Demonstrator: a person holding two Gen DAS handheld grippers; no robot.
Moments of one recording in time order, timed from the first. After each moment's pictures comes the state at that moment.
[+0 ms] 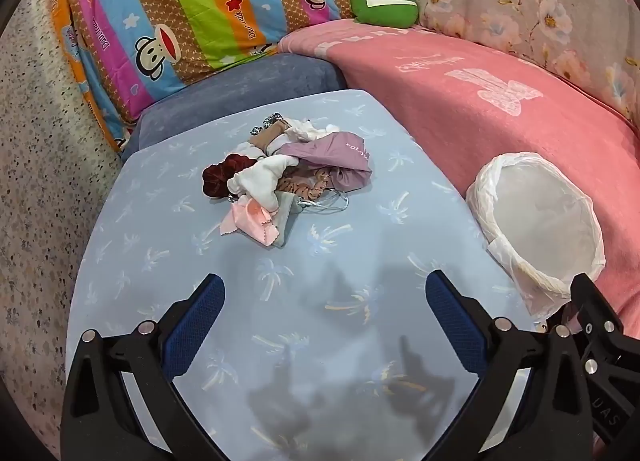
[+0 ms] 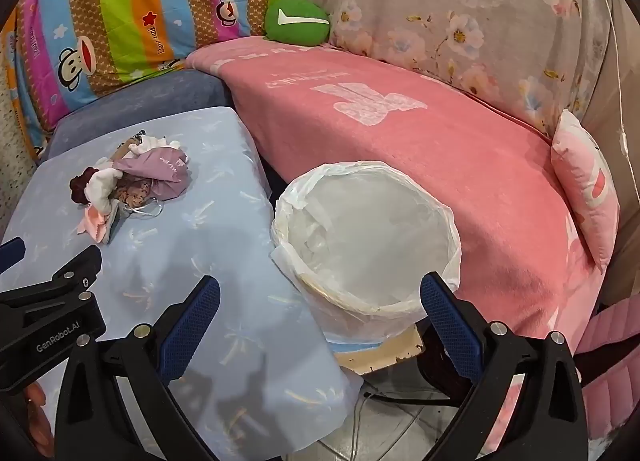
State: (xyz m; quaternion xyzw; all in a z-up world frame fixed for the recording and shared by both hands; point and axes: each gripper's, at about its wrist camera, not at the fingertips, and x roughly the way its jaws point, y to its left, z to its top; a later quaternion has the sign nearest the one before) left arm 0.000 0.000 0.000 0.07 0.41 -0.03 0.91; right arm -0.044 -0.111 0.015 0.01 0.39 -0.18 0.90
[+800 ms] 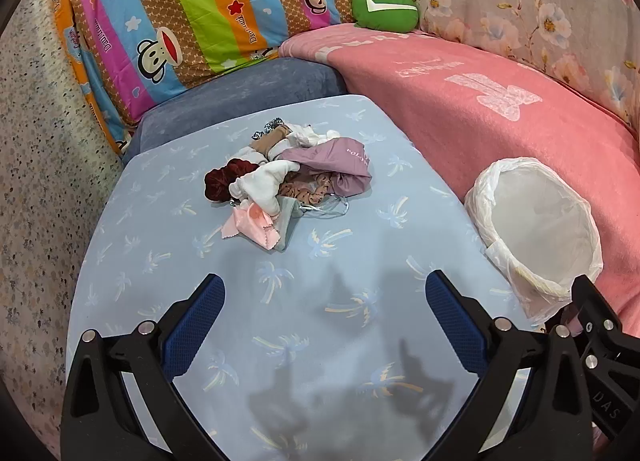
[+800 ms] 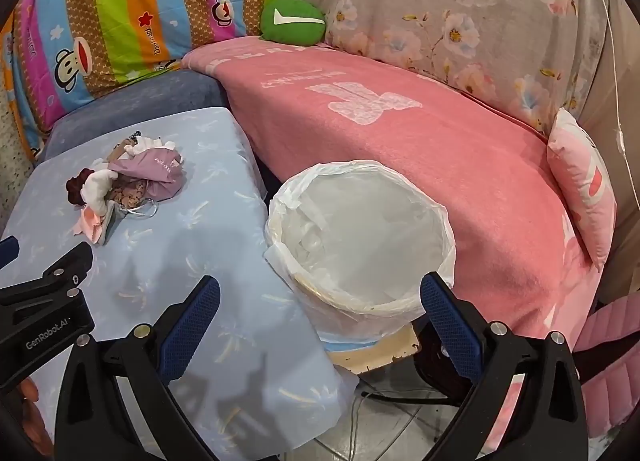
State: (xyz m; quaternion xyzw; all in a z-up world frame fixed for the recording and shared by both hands) left arm -0.002 -0.002 0.004 0.07 0.40 -0.03 0.91; right arm -0.050 -0.120 0.016 0.01 0.39 -0.18 0.90
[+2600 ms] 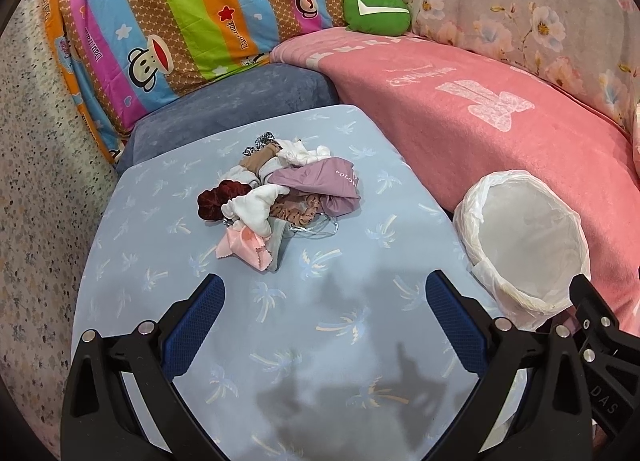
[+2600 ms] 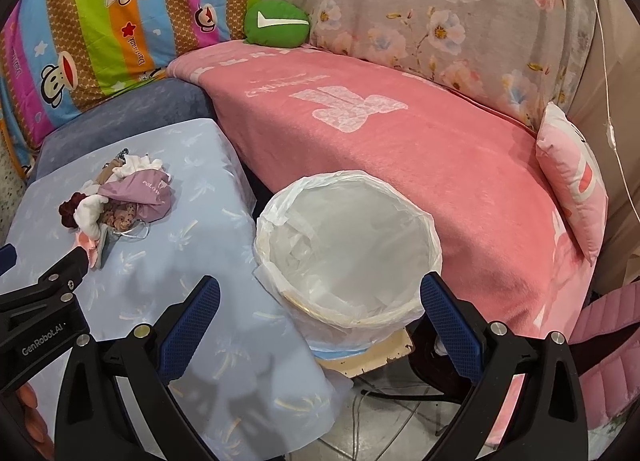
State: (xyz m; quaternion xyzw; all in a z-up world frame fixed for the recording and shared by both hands) left arm 0.012 -0.009 0.028 0.07 0.40 -0.05 0.91; right arm -0.035 -0.125 0.036 0.03 0.39 -0.21 0.90
